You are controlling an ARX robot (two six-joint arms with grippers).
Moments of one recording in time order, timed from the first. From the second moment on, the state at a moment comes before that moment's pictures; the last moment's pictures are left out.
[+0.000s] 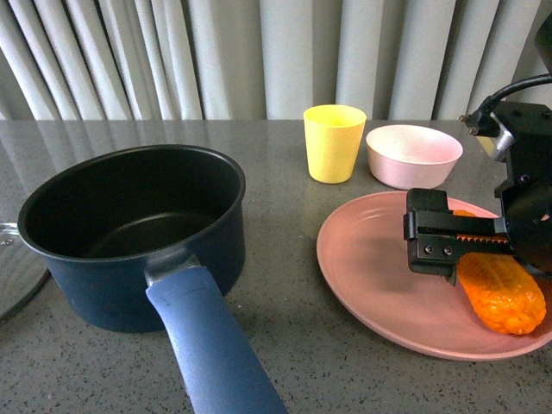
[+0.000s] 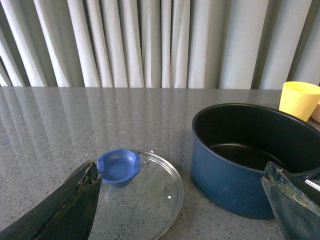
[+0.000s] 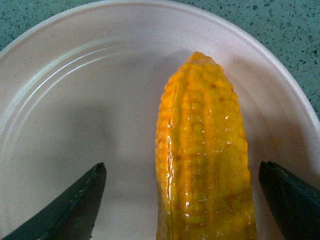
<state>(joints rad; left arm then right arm) 0.00 0.01 0.02 0.00 0.00 0.00 0.32 1.69 0.90 -0.09 0.13 0.34</state>
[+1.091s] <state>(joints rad) 0.00 0.01 0.02 0.00 0.00 0.00 0.46 1.55 1.16 0.03 -0.08 0.28</state>
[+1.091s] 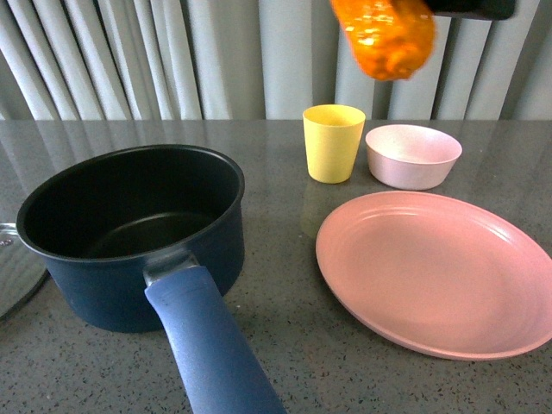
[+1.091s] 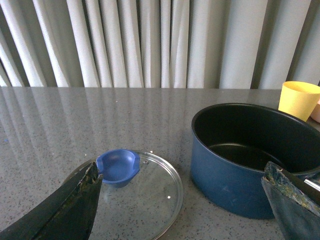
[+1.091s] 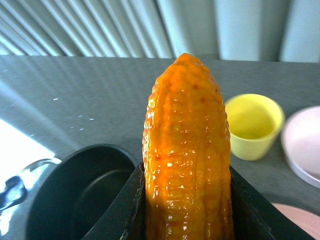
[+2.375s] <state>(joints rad) 0.00 0.01 0.02 0.00 0.00 0.00 0.64 1.96 1.40 -0.03 -0.26 0.35</state>
